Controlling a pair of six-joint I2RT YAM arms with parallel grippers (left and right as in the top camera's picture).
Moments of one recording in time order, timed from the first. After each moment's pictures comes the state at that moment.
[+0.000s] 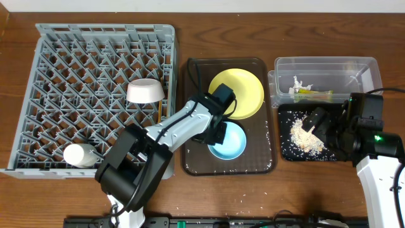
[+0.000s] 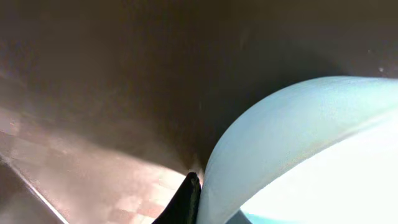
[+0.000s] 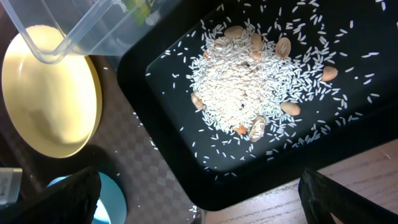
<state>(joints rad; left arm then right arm) -0.66 1.92 1.23 -0.85 0.11 -0.43 -0.13 1.13 0.90 -0.93 -0.15 0.57</state>
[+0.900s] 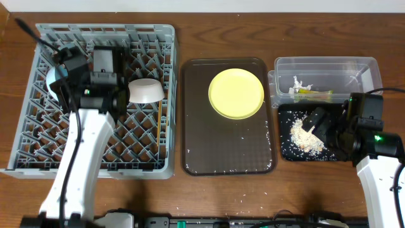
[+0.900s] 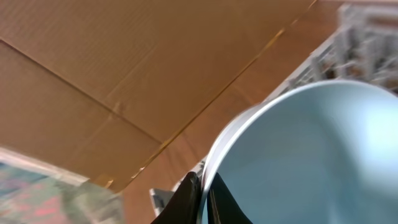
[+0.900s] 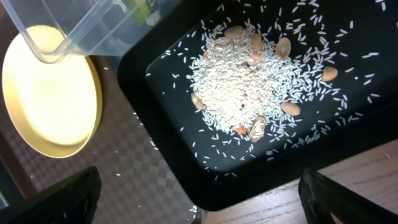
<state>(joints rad) -0.05 1.43 1.25 -0.80 -1.16 -0.31 -0.13 1.13 0.90 -0.93 -0.15 0.57</state>
